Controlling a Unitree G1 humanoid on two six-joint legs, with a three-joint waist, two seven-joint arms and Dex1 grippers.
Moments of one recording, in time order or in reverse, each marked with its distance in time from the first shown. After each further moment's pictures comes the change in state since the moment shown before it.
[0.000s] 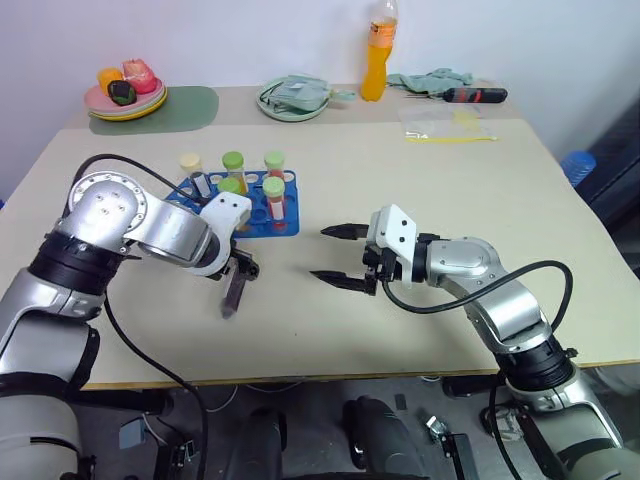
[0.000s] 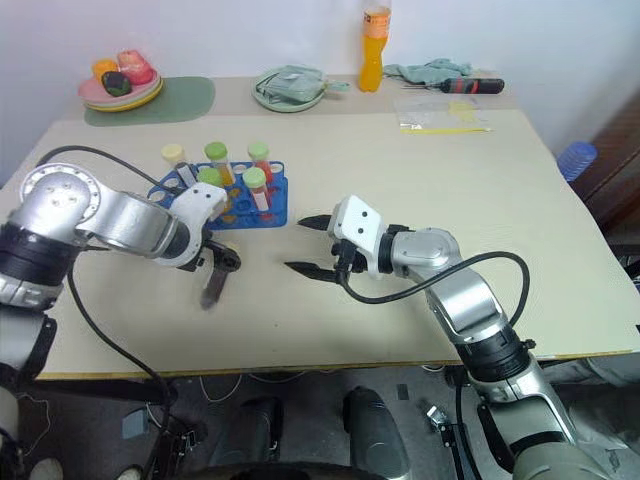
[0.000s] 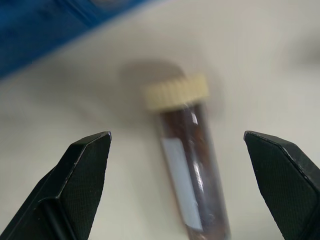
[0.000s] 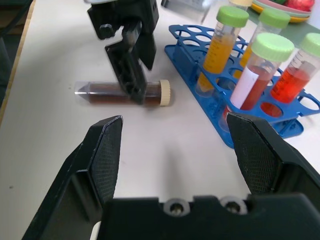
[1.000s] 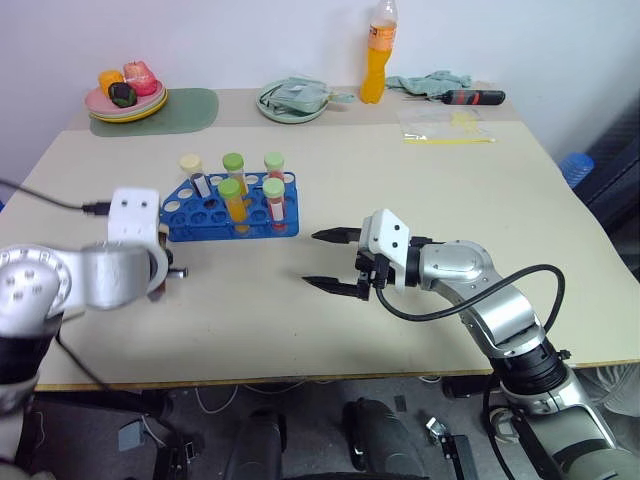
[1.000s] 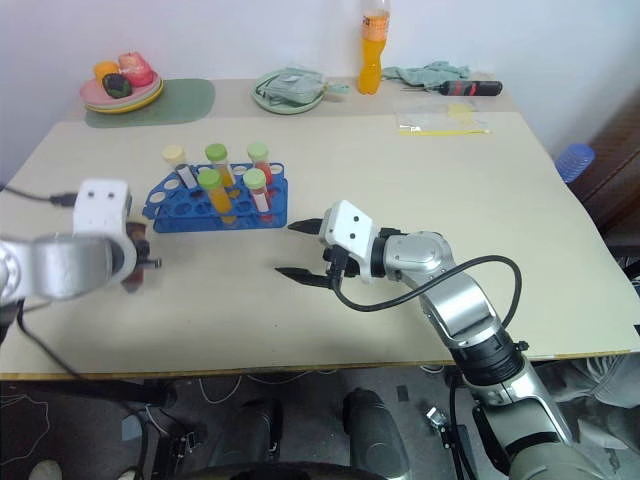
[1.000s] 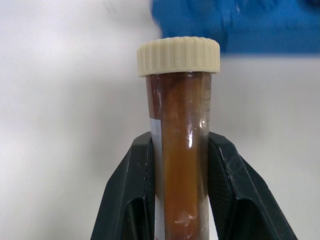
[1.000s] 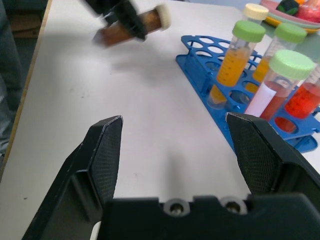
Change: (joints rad) left arm 0.703 0.159 0.568 -0.601 0.163 -0.462 0.319; right arm -0.005 0.025 0.021 -0.011 -0.001 0.002 0.011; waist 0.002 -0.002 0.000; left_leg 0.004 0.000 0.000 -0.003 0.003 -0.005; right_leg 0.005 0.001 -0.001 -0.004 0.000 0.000
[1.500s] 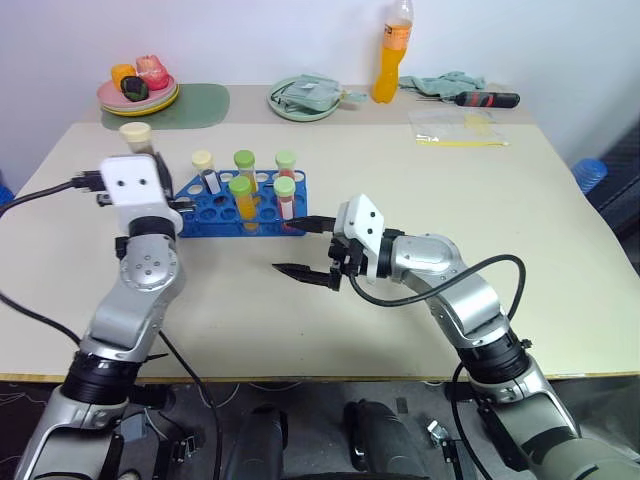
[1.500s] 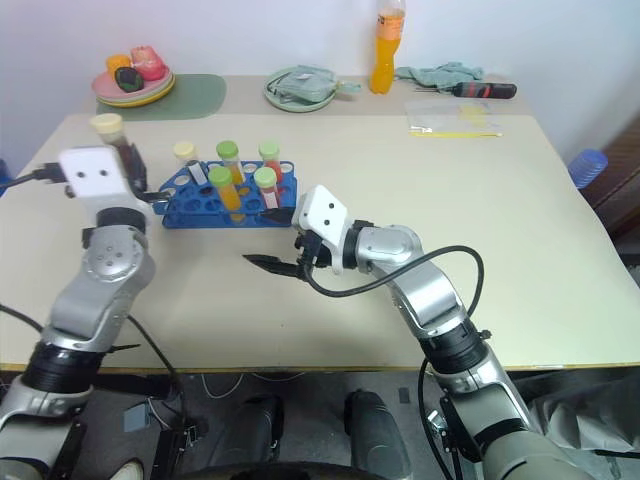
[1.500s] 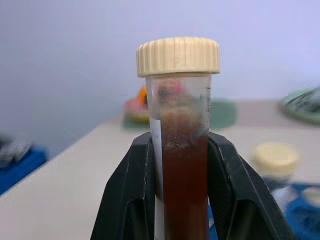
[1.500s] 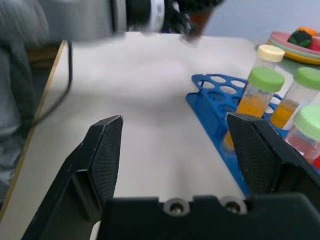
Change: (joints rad) left arm -0.078 -0.412 -0.177 0.298 1.442 -0.952 -0.701; right arm -0.070 0.168 0.020 0.074 -0.002 0.005 -0.069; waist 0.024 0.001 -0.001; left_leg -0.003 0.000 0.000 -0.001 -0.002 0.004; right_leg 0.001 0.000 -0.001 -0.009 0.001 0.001
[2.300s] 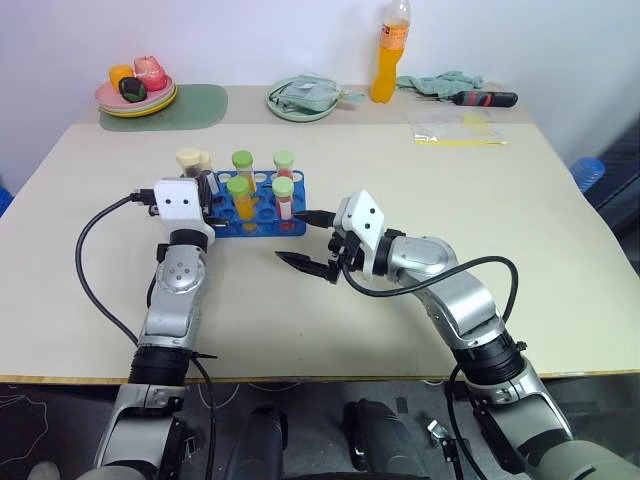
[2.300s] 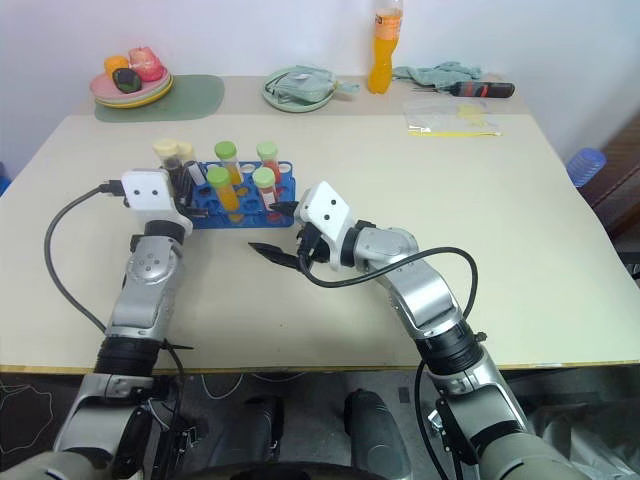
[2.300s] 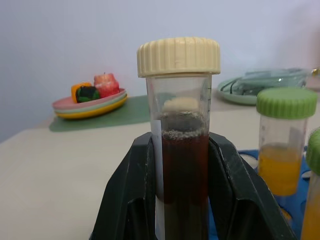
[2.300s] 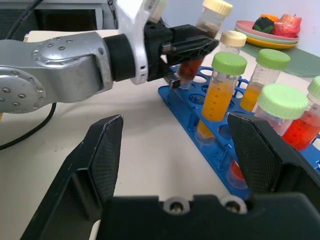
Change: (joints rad) left arm -0.050 -0.296 0.158 0.288 0.205 -0.135 -0.335; right arm 0.014 0.012 -0.005 0.013 -0.018 0.021 -0.088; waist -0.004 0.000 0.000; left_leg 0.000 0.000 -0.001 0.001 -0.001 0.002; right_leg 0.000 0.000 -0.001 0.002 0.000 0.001
